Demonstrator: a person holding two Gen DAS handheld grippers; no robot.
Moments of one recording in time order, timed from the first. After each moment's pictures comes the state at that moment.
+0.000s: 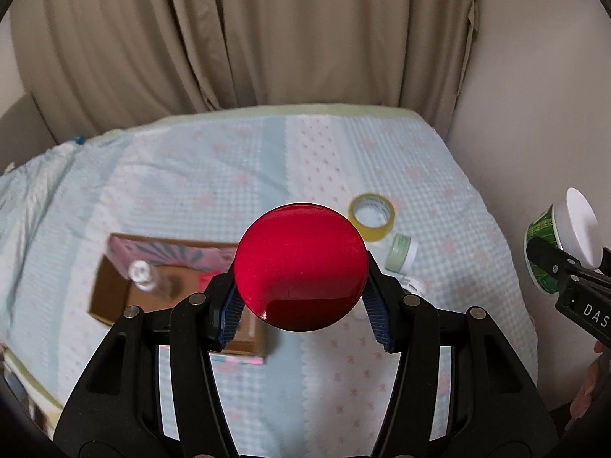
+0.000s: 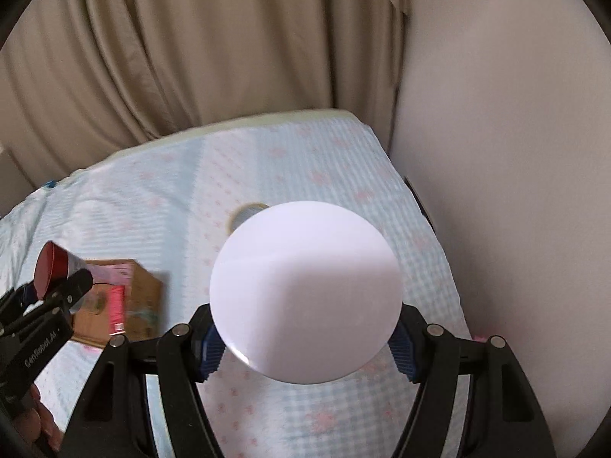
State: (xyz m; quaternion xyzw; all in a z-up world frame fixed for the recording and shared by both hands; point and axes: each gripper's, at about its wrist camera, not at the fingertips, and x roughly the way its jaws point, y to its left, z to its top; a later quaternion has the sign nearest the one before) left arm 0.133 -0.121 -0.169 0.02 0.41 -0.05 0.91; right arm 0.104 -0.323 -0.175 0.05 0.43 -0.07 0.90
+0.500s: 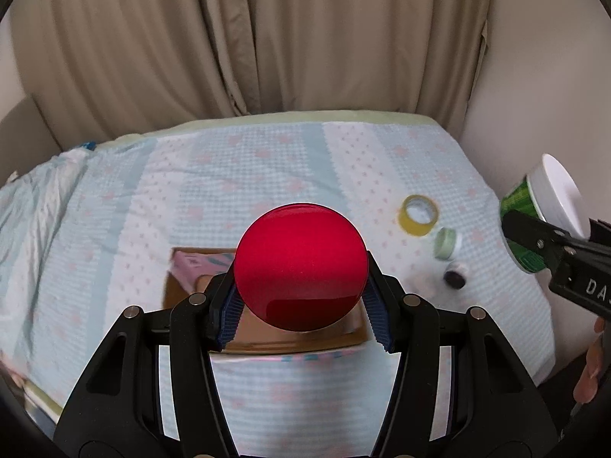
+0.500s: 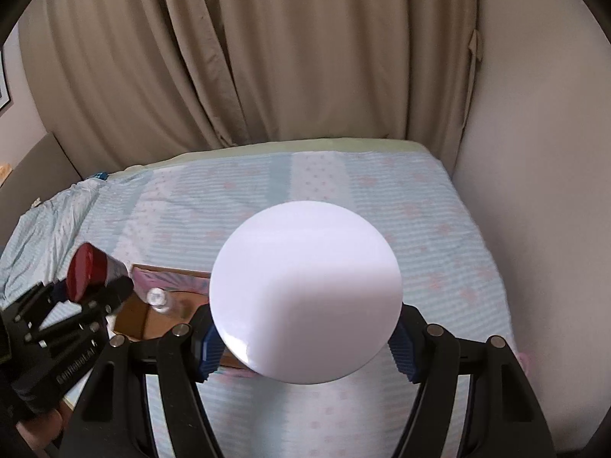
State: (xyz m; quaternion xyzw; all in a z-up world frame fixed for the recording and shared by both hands) left arm 0.140 0.048 -0.144 0.03 0.41 -0.08 0.91; right arm 0.121 -0.158 -0.128 0.05 0.43 -0.01 0.90
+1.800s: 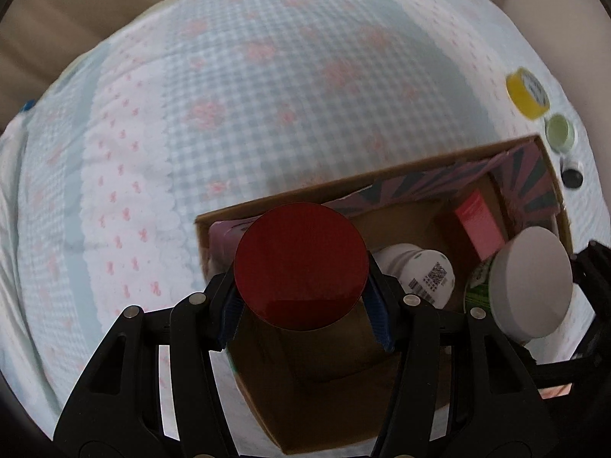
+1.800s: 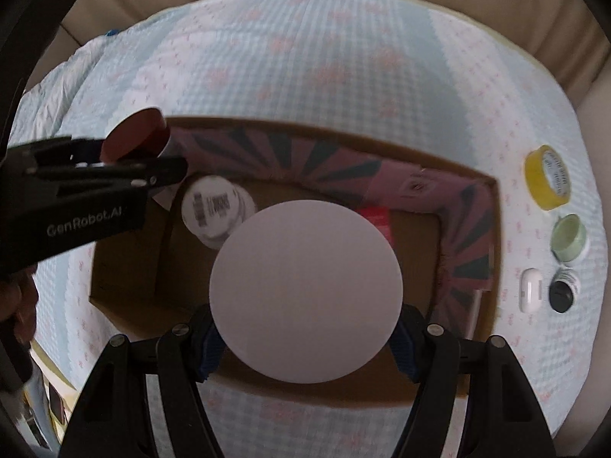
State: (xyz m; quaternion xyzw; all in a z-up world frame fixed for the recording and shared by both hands) left arm 0.317 0.188 -0.376 0.12 0.61 -0.14 0.77; right arm 0.233 0.058 -0.362 -0.02 0.63 0.08 0.77
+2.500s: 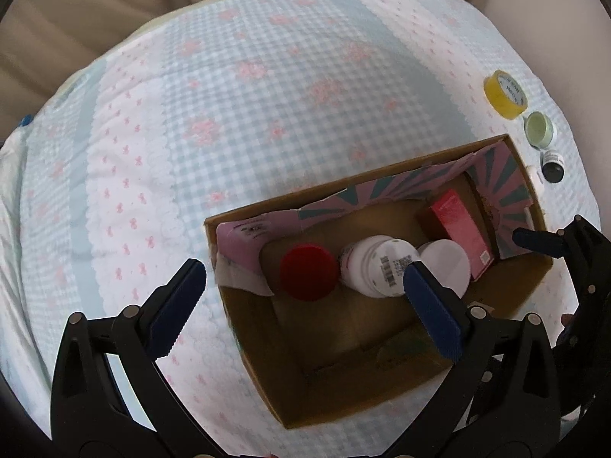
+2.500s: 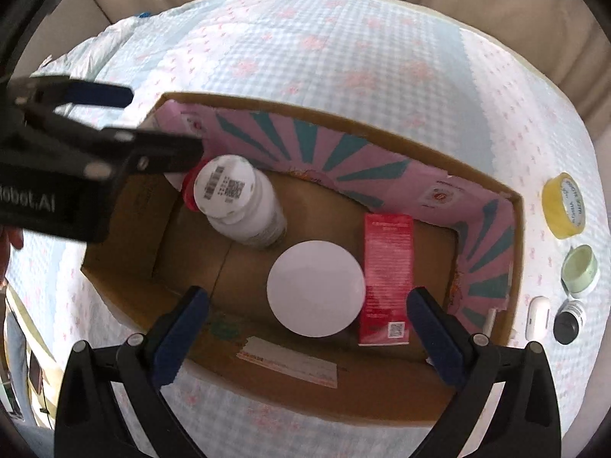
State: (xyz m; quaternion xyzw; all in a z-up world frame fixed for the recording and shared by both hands) left arm 0.300 0.191 -0.336 0.11 0.58 -0.16 0.79; right arm 0.206 0.051 -0.372 -0.05 0.60 0.11 0.79
